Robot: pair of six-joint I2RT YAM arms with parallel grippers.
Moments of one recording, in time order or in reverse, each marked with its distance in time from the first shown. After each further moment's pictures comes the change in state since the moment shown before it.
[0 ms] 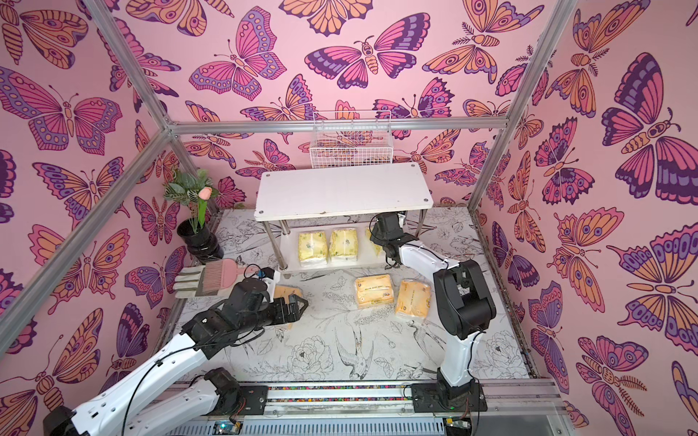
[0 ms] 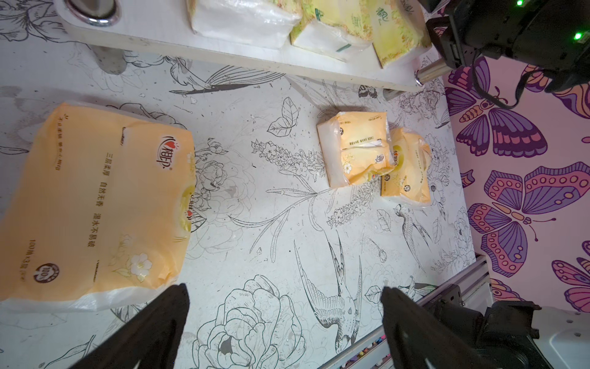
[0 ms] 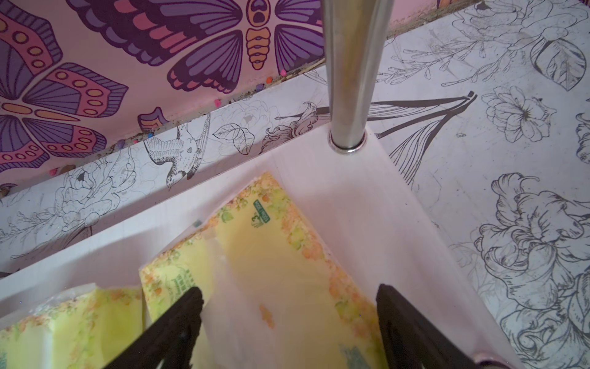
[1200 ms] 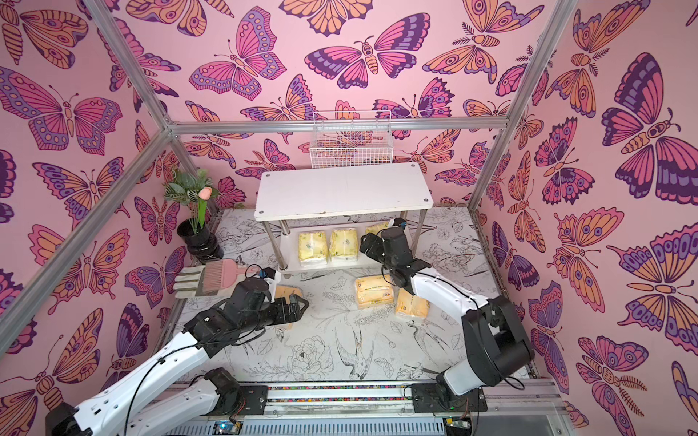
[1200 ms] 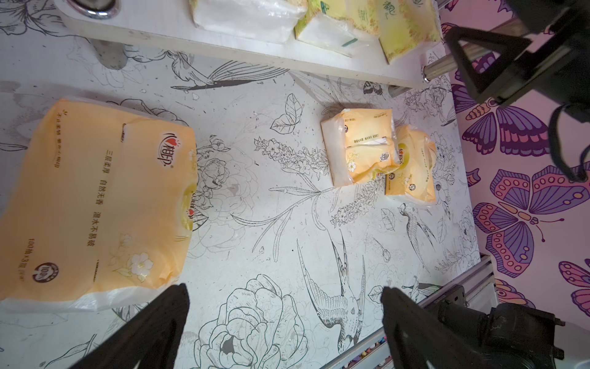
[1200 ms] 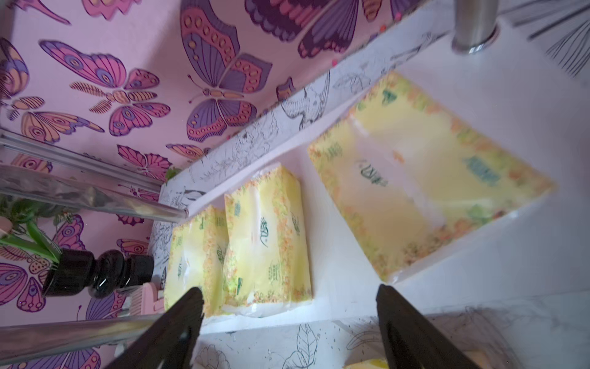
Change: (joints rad) left arm 0.000 0.021 0.000 0.000 0.000 0.000; right arm 0.072 -0.373 -0.338 0.211 -0.259 0.209
